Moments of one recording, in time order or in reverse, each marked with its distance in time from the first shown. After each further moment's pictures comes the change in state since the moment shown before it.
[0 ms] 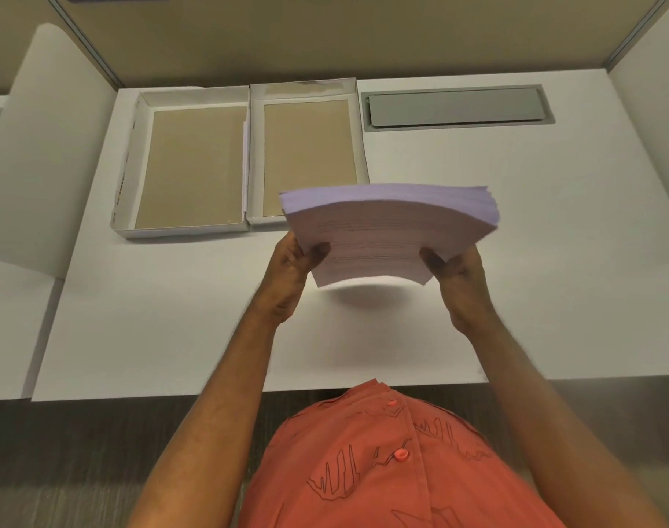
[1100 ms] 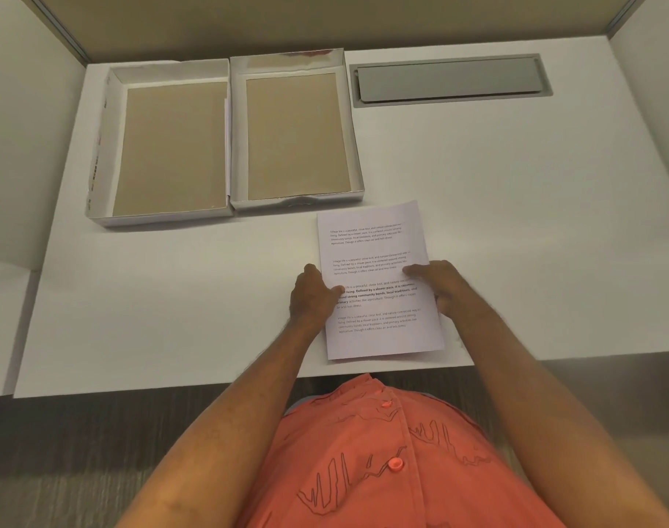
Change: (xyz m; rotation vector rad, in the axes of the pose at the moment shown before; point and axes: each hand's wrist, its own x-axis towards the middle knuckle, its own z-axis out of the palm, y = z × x) left_hand 0.000 -0.113 0.020 1.058 0.243 -0.513; right_hand 0.031 0.085 -0.020 -0.040 0.013 0.772
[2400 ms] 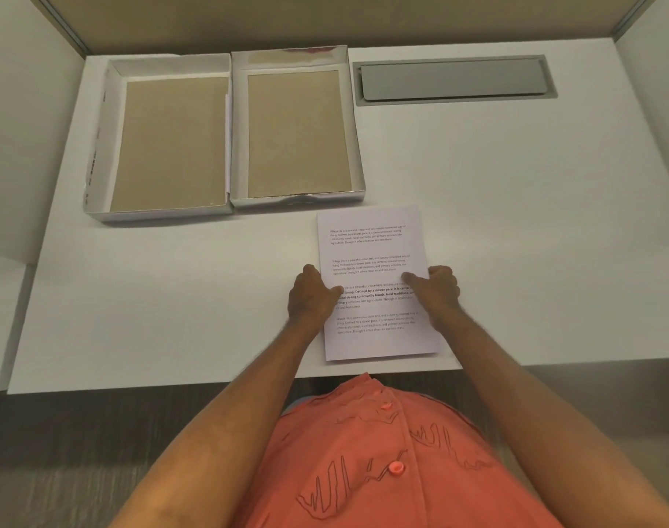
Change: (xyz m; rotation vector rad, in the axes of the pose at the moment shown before) left_hand 0.003 -0.001 0.002 0.023 0.008 -0.021; right_hand 0.014 0.028 0.013 -0.385 0.388 -0.100
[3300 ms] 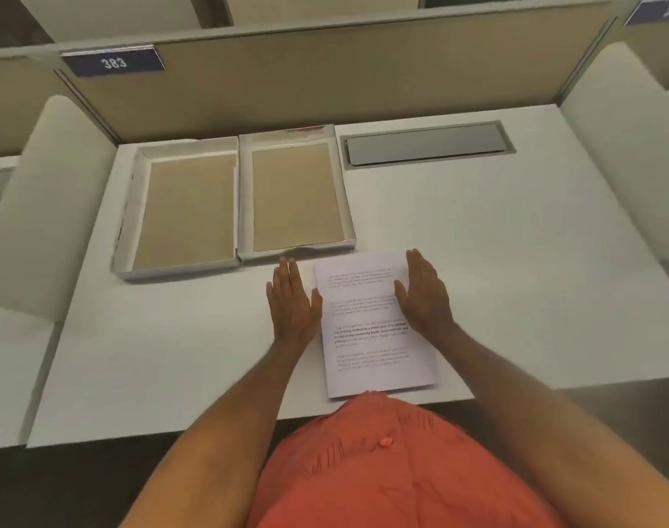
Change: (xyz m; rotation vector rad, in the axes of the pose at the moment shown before) left_hand 0.018 0.000 -0.030 0.216 0.414 0.419; right_hand 0.012 -0.019 -0.013 -0.510 0.204 -0.847
